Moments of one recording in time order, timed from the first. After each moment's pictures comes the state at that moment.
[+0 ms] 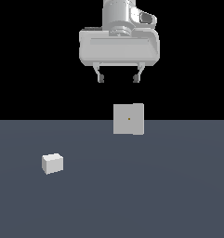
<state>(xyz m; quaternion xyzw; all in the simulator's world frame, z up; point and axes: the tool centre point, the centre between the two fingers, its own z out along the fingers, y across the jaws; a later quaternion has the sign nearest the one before) 0.013 -0.019 0.206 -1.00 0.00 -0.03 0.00</state>
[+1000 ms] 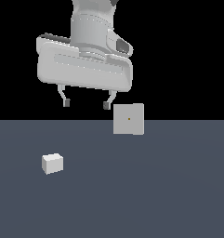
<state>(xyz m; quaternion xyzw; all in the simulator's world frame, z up) -0.019 0.056 0.135 -0.98 -0.17 -0.11 0.03</state>
